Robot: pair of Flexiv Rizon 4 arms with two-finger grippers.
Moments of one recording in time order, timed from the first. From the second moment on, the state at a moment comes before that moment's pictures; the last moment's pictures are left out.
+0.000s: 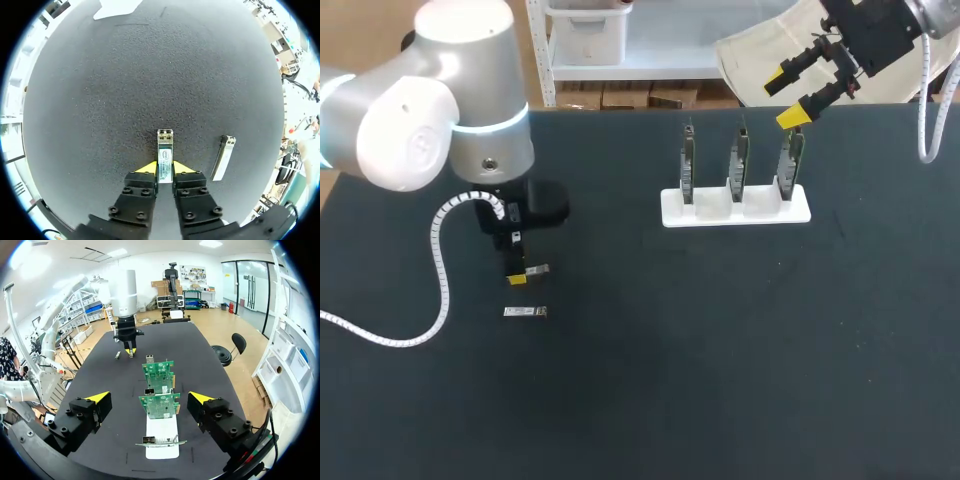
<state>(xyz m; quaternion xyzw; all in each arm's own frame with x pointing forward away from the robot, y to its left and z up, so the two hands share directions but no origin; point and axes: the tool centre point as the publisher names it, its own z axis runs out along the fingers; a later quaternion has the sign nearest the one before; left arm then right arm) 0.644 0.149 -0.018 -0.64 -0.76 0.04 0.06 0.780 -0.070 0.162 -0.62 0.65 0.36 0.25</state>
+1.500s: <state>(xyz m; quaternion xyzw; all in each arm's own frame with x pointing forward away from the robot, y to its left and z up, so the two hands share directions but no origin) 0.677 0.090 0.102 -0.63 -0.71 0.26 -0.20 0.780 -0.070 0.162 -0.62 0.65 0.36 0.25</state>
